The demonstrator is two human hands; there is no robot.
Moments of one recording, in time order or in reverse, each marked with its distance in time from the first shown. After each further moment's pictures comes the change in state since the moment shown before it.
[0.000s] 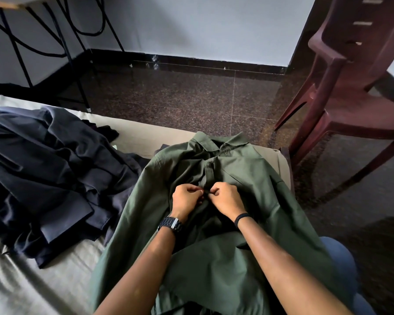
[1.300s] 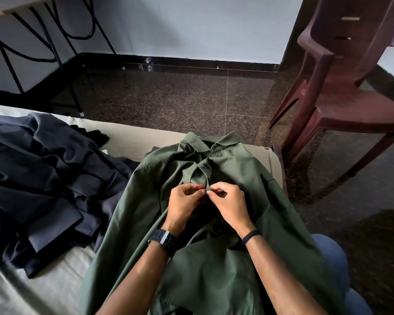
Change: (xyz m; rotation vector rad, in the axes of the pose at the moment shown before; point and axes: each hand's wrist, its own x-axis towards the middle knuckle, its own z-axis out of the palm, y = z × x) left_hand -0.039 0.024 0.006 -0.312 -0.143 0.098; right_hand -0.031 0.010 -0.025 0.398 0.210 -0.102
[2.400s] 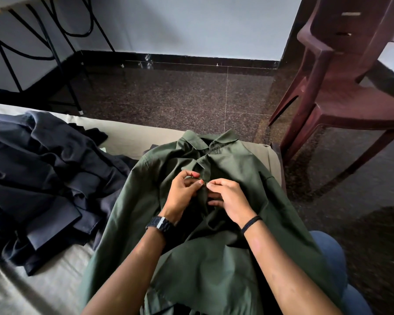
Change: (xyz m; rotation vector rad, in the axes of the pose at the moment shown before) left_hand 0.019 0.005 -0.003 0.096 -0.077 0.075; right_hand 0.011 -0.013 -0.005 0.599 -0.231 0.489
